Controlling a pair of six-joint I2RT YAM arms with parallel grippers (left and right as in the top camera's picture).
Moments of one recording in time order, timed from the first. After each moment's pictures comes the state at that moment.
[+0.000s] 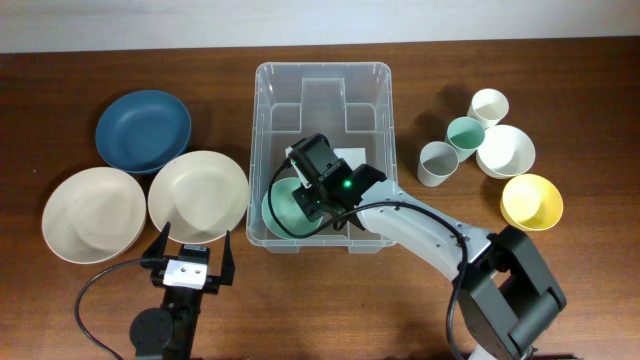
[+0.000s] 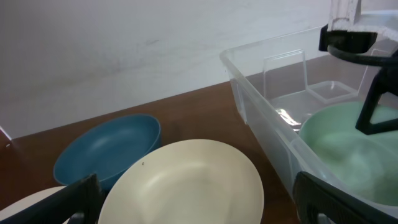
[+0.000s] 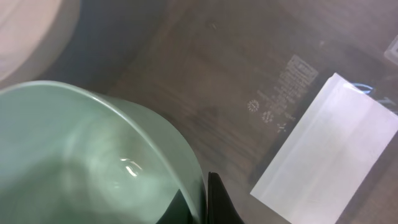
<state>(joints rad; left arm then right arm) 0.01 0.02 0.02 -0.07 0.12 0.22 0.71 1.86 1.31 -0.51 0.06 0.08</state>
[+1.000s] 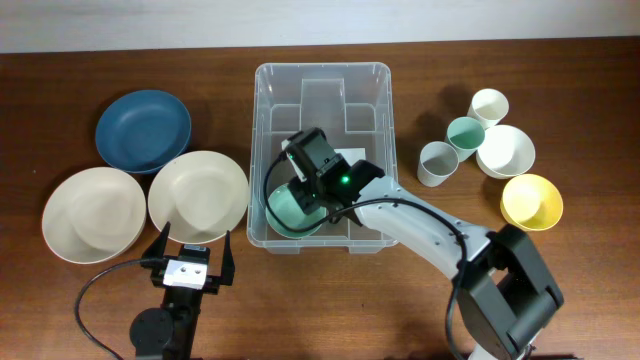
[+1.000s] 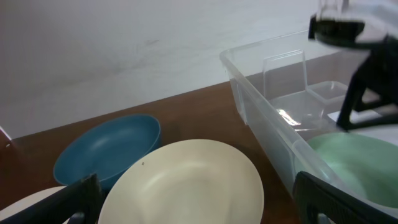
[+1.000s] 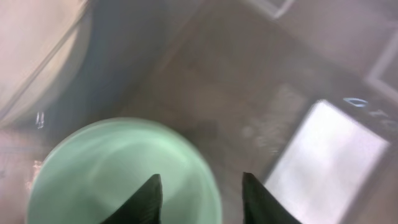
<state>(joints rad) 0.01 0.02 0.02 -0.07 0.12 0.23 0.70 1.87 1.36 -0.49 0.09 0.09</state>
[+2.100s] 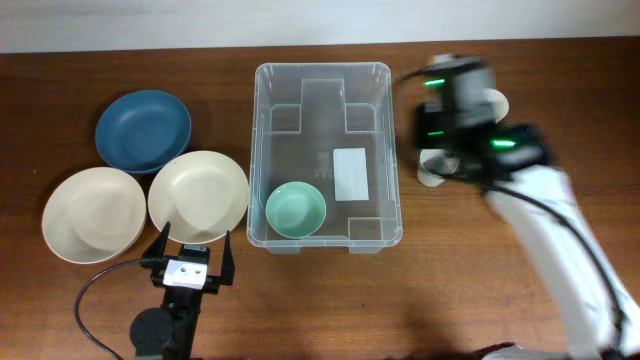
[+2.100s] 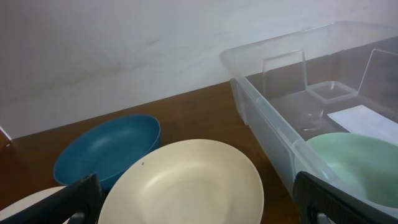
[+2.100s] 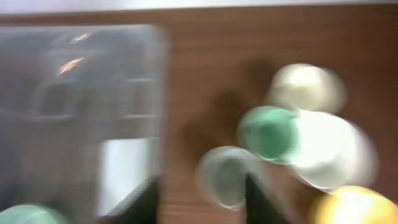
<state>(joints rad) 0.01 0.02 0.02 -0.07 0.12 0.23 0.21 1.47 1.49 -0.85 0.20 0.24</state>
